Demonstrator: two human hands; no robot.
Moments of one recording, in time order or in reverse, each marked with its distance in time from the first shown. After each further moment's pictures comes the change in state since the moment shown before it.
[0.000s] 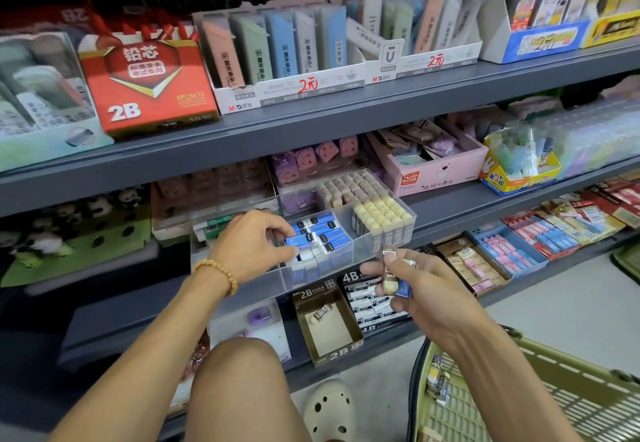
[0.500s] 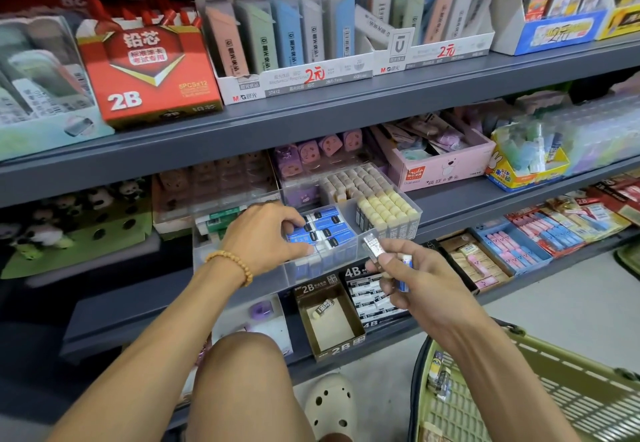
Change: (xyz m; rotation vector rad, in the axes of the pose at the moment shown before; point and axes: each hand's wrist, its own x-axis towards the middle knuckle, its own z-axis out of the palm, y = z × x) left_hand 0.007 0.008 0.004 0.175 -0.044 0.017; right_hand 0.002 0.003 0.004 -0.021 -0.017 -0.046
